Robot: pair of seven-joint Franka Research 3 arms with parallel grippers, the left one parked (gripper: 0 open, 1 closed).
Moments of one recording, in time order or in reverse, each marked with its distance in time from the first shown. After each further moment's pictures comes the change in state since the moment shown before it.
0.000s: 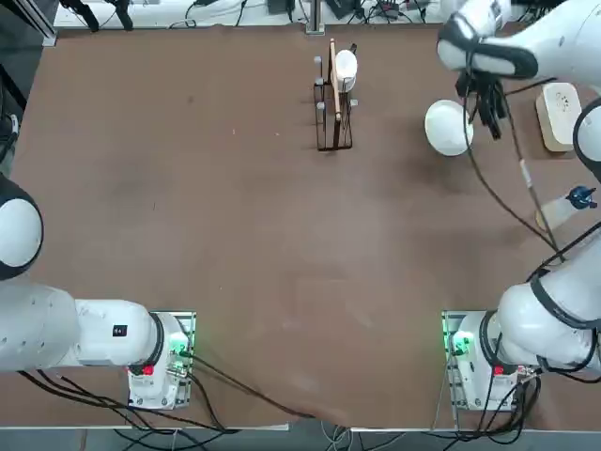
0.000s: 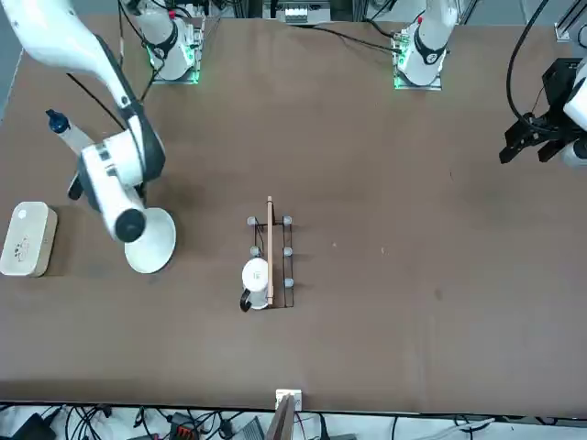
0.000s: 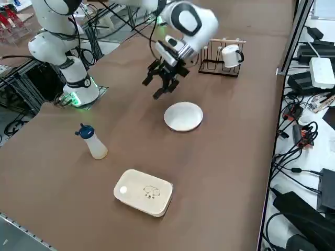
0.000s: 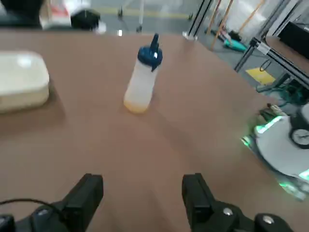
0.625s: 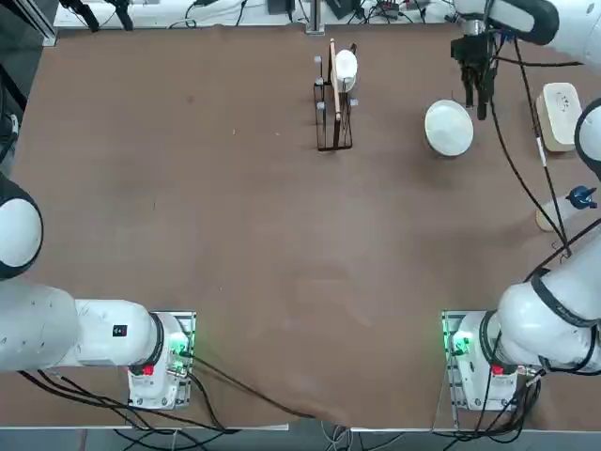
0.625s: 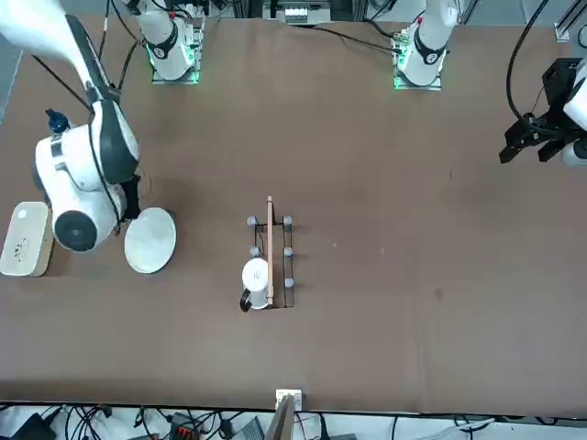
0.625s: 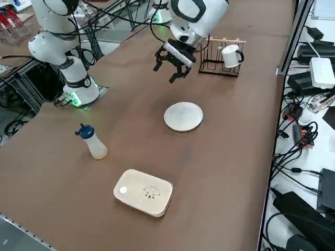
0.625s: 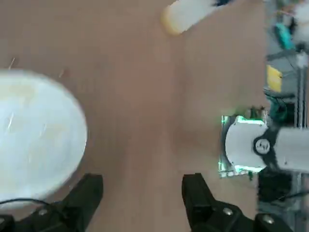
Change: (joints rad) arm -0.027 0.005 -0.003 0.116 0.297 0.061 -0.705
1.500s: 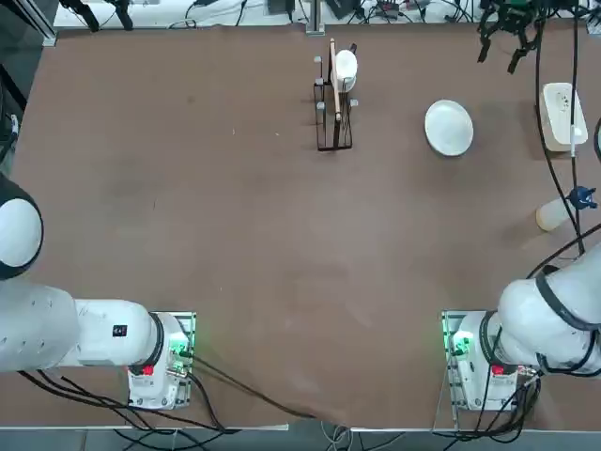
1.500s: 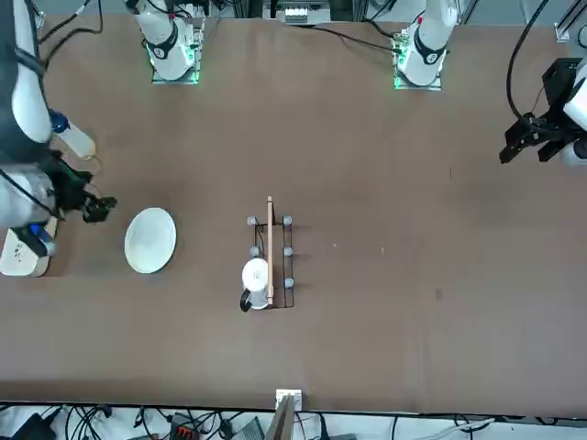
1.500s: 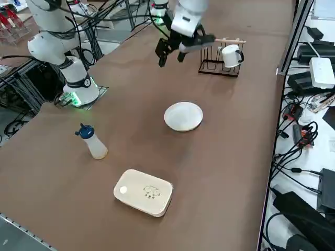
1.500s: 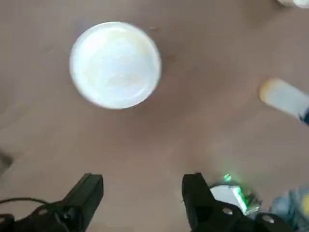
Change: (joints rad) arm -0.024 -0.144 -0.162 0.149 0.252 0.020 -1.071
